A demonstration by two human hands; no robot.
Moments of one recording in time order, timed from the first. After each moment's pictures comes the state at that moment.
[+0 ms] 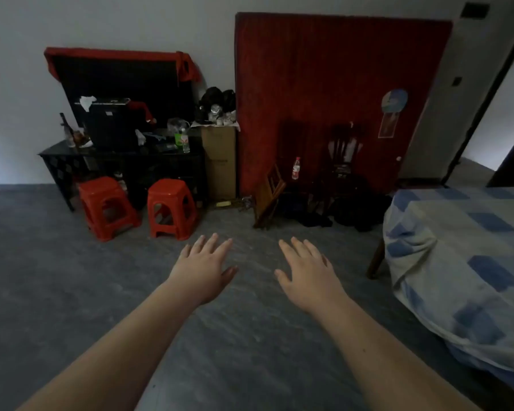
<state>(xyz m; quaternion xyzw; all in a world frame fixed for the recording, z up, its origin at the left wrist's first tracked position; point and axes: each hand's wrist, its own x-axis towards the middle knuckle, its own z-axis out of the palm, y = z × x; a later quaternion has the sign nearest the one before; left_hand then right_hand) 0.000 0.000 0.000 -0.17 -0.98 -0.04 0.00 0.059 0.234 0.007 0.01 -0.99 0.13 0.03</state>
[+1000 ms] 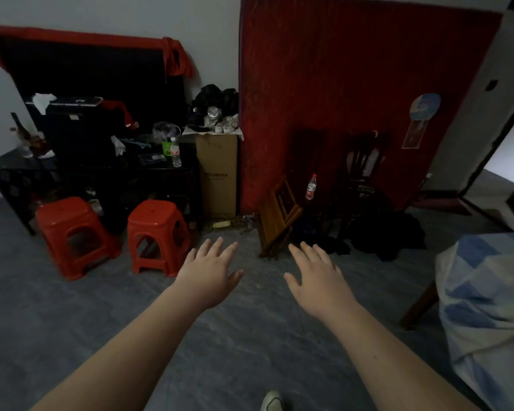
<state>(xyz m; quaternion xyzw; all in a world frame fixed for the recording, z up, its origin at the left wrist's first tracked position) -0.487 -0.047 -0.018 -0.19 -0.98 -0.05 -0.02 -0.415 0.189 -0.001 -0.03 -0.99 0.13 0.01</state>
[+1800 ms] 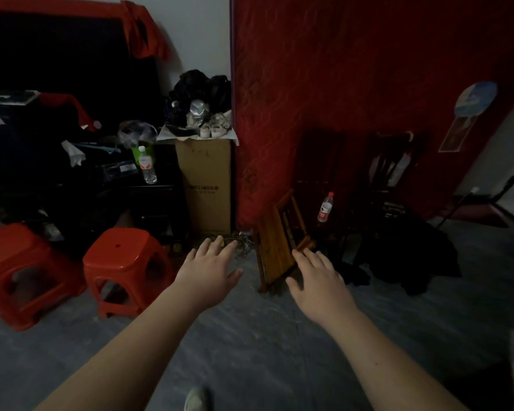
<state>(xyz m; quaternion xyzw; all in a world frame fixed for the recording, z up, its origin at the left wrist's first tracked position) -0.954 0.049 -0.057 -0.19 -0.98 -0.06 -0.05 -0.878 0.291 -0.055 -0.05 -0.99 0.15 -0.01</state>
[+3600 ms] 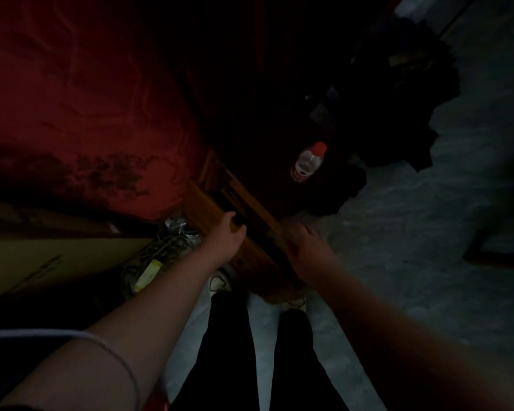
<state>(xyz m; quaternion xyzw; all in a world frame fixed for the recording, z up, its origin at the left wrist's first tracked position) -1.734 0.452 -0.425 -0.16 -0.82 -0.22 -0.50 -1.549 0.577 -0.410 -0.39 -0.83 0.35 -0.17</state>
